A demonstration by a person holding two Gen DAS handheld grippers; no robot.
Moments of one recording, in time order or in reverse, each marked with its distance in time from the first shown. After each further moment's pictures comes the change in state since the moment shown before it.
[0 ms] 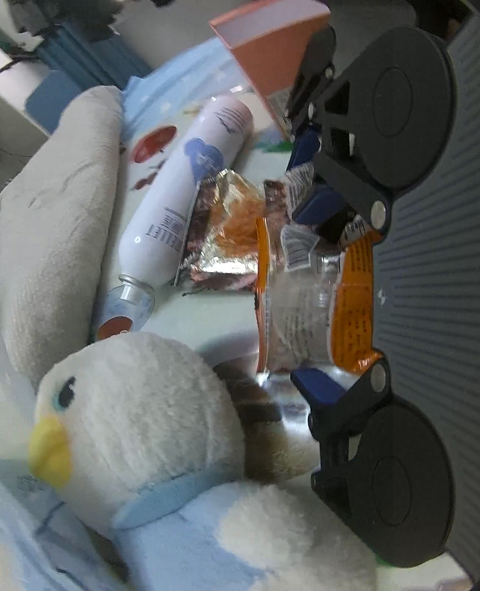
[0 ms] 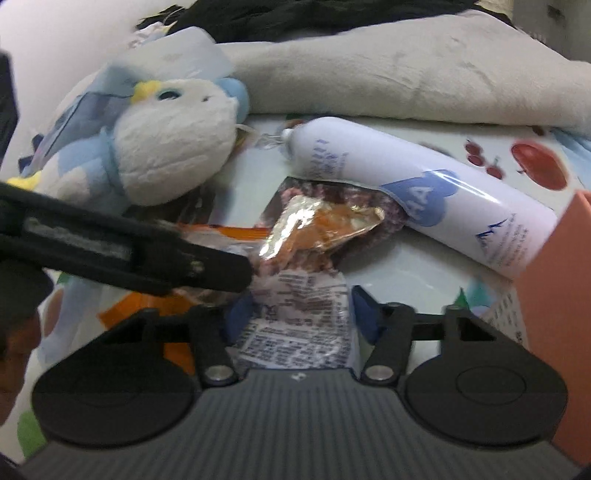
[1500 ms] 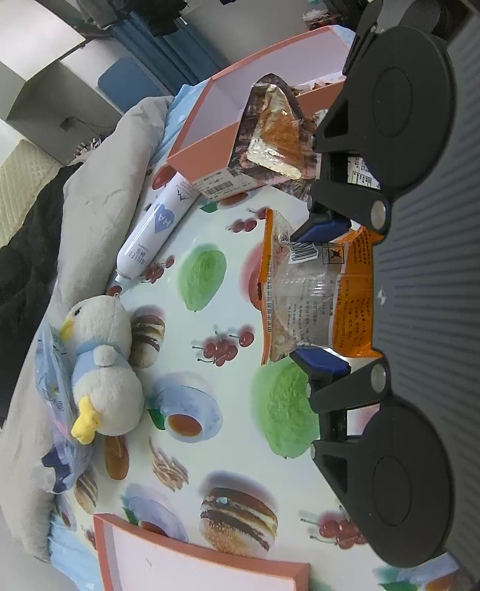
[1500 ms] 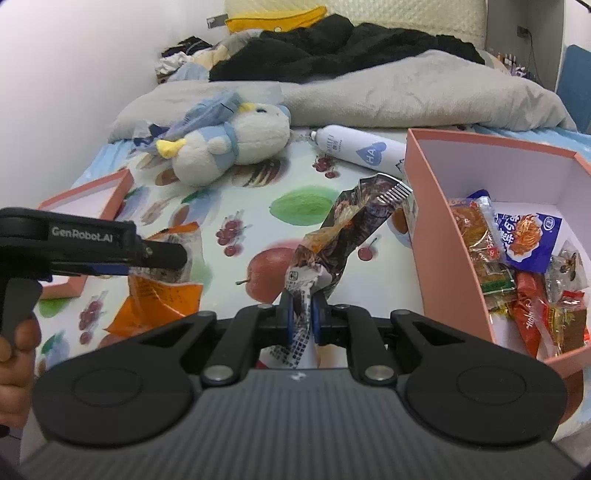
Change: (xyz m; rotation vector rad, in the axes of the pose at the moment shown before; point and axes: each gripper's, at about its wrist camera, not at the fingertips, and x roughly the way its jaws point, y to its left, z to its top) left arm -0.212 -0.066 -0.219 -0.219 -0.201 0.094; right arm -0.239 0.046 -0.136 0.004 -0.107 -0.004
